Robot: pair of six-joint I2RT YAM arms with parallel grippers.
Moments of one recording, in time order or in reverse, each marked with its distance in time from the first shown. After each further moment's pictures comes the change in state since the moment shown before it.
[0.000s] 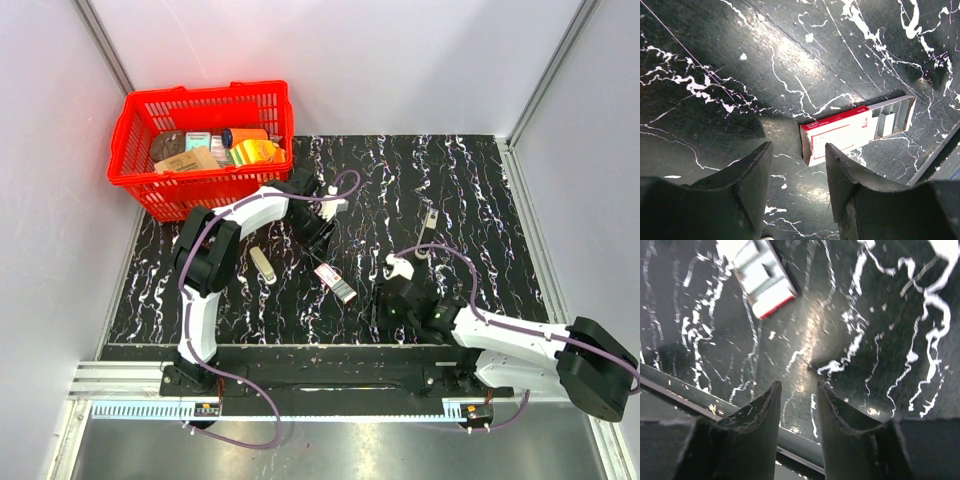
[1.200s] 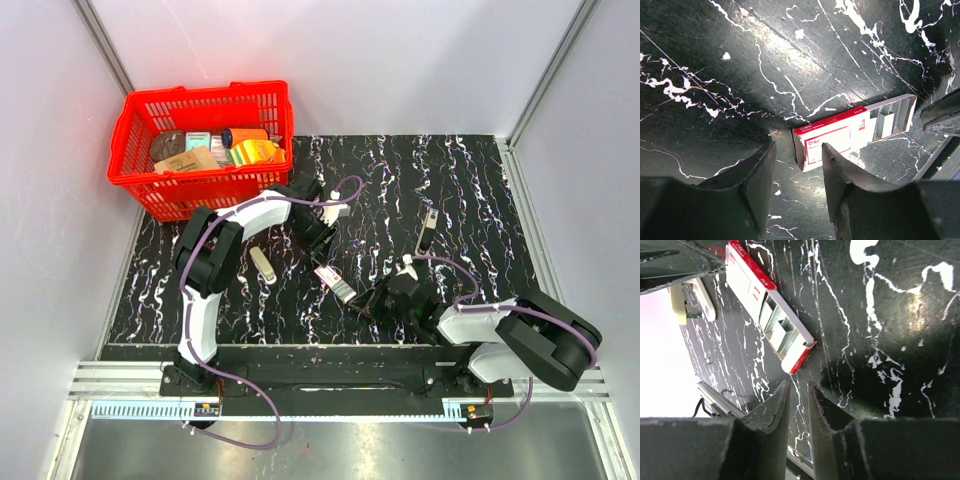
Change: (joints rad) left arm -0.019 0.000 -0.037 0.027 0.006 0.001; right arm -0.135 0.277 -0.200 0.670 -0.167 0.455
